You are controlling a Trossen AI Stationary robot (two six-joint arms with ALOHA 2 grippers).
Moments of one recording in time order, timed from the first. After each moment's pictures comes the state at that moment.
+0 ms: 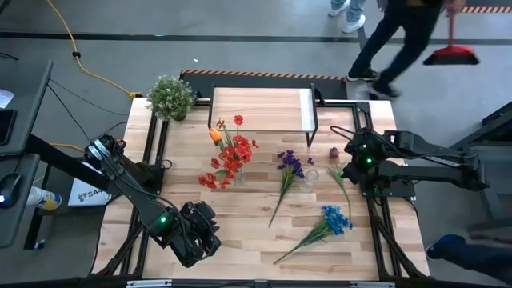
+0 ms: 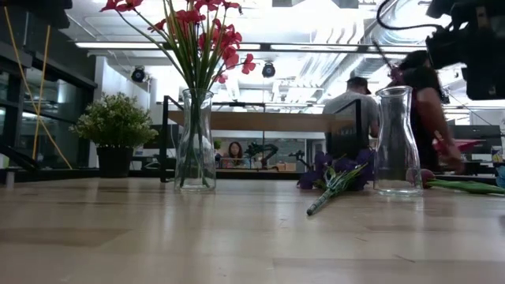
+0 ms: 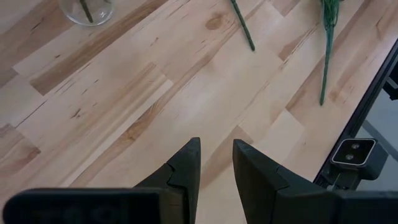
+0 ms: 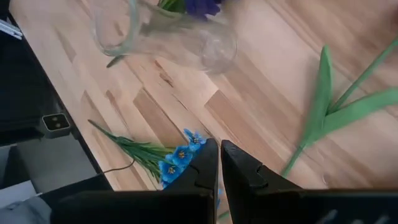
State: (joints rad) left arm -0.80 1.60 1.27 -0.89 -0.55 -1.50; right arm -0.31 0.62 0.64 -1.09 -0.39 0.68
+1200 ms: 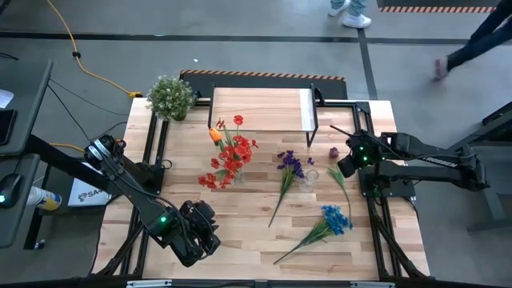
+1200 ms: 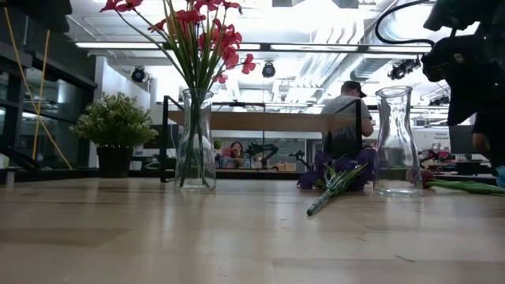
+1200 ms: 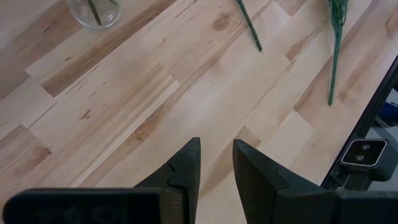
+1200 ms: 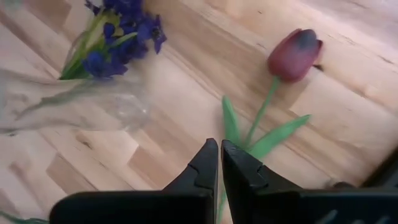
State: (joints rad) left arm -0.80 1.60 1.27 -0.92 -0.55 -1.50; right arm -0.31 0.62 0.59 -1.07 -0.04 0.73
